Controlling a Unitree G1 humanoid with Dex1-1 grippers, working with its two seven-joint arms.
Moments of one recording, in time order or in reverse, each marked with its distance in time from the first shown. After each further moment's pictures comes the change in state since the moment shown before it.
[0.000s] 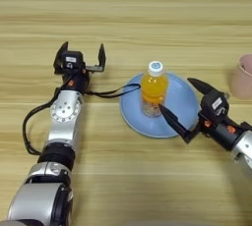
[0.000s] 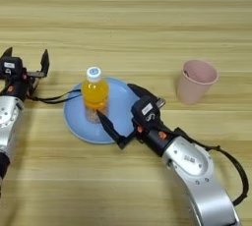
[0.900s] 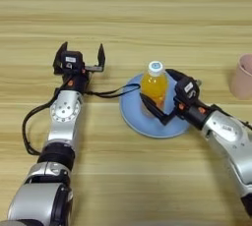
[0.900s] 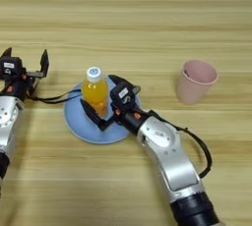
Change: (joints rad) left arm 0.000 0.001 0.000 0.002 0.000 0.000 0.006; right arm -0.266 0.140 0.057 0.388 -0.030 -0.108 0.001
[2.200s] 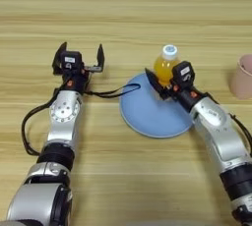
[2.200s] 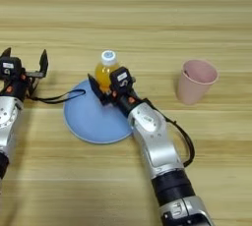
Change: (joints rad) left arm 0.002 0.003 0.003 -0.001 0.000 -0.001 -0.001; right arm -0.170 0.122 -0.129 0.251 -0.051 -0.156 -0.152
